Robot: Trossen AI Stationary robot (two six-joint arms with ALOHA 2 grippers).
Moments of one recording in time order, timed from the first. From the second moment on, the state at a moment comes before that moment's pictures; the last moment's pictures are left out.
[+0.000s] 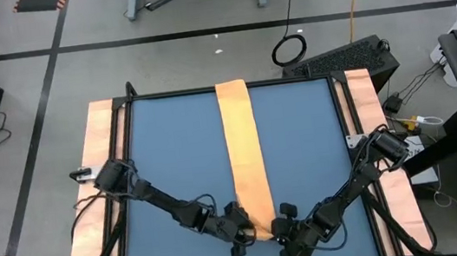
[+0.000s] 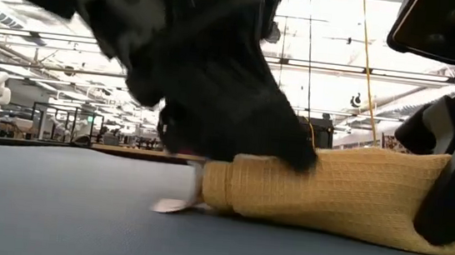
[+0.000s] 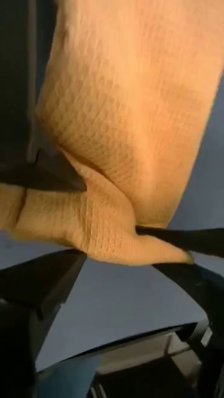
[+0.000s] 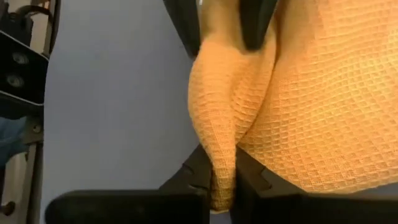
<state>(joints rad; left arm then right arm) -0.49 2.08 1.16 0.27 -0.17 -0.62 0.75 1.95 1.03 -0.03 0.40 0.93</state>
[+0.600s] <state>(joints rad) -0.70 2.08 1.16 0.32 -0.52 -0.15 0.75 1.95 1.03 -0.02 0.39 1.03</state>
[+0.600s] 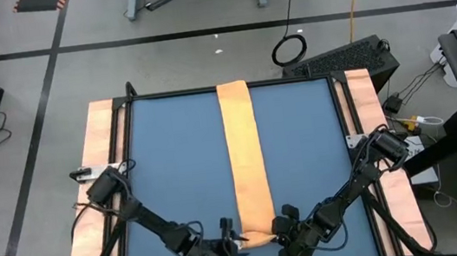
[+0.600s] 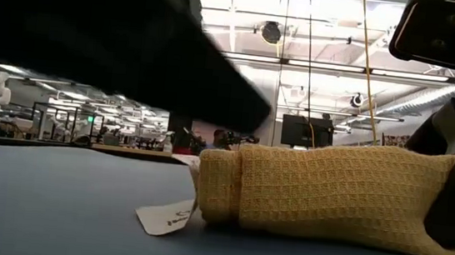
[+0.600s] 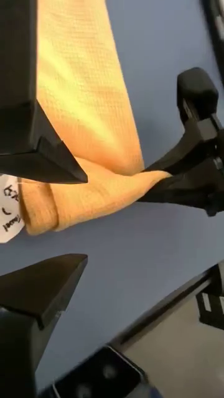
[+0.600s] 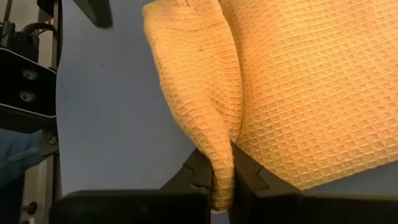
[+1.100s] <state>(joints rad) -0.64 2.16 1.16 0.38 -0.47 -0.18 0.75 1.95 1.03 -0.02 0.39 1.05</state>
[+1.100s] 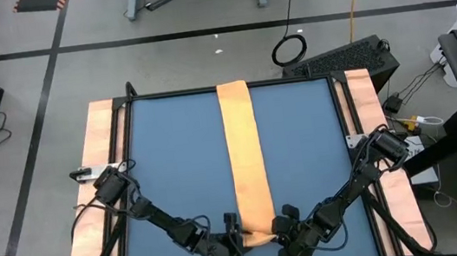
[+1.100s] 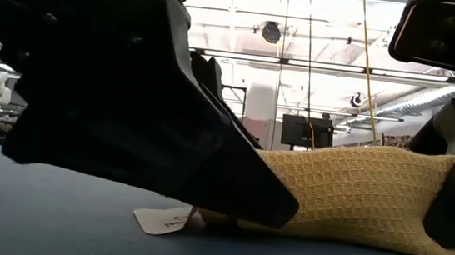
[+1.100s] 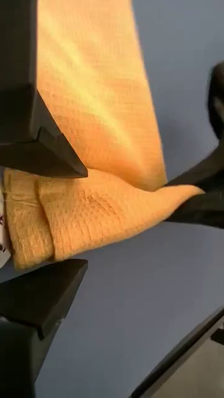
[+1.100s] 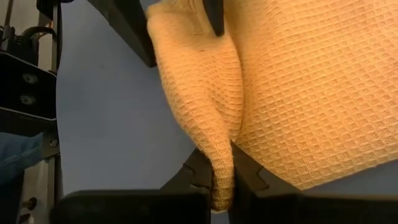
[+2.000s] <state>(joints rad) -0.55 2.14 1.16 0.36 -0.07 -0.72 0.98 1.96 1.04 0.16 0.82 0.54</state>
